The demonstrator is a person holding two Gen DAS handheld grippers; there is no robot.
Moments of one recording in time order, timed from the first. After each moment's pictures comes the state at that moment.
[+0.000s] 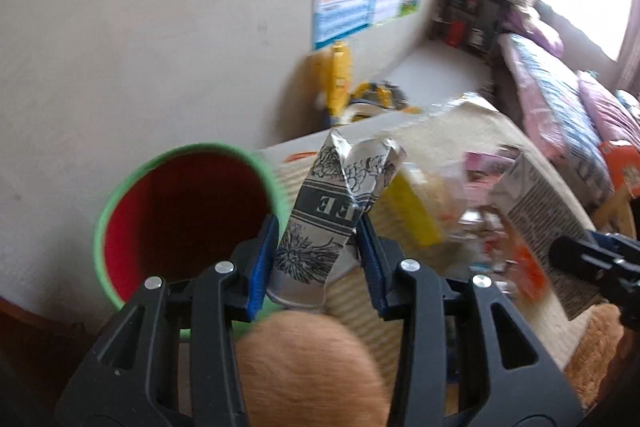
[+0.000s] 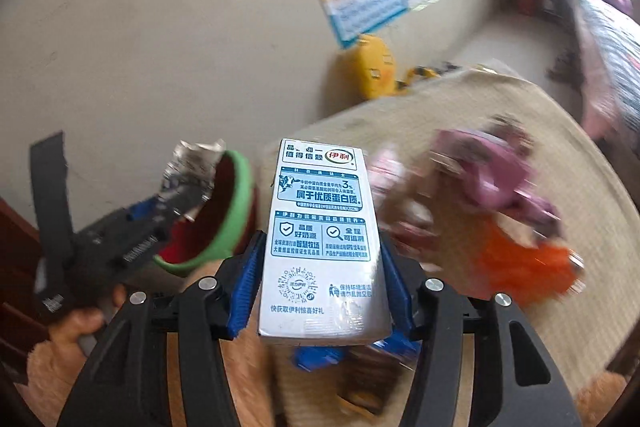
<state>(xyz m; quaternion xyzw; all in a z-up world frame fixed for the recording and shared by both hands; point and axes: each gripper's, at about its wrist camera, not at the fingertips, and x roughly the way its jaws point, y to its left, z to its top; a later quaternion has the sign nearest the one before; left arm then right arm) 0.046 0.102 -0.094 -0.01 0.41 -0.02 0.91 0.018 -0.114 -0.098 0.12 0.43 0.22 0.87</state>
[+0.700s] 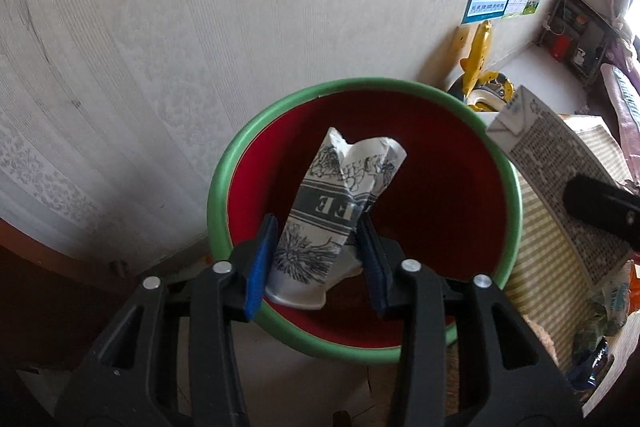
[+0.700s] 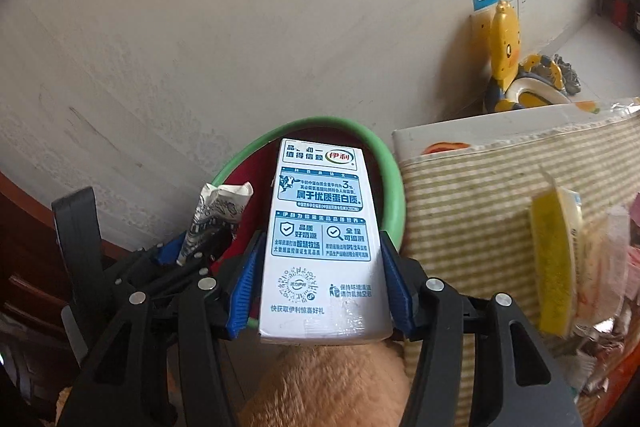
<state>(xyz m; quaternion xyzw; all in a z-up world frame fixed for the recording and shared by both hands) 0.067 0.240 -0.163 -0.07 0.47 0.14 0.87 0.118 0.061 -0.140 0.08 0.50 0.32 0.80</state>
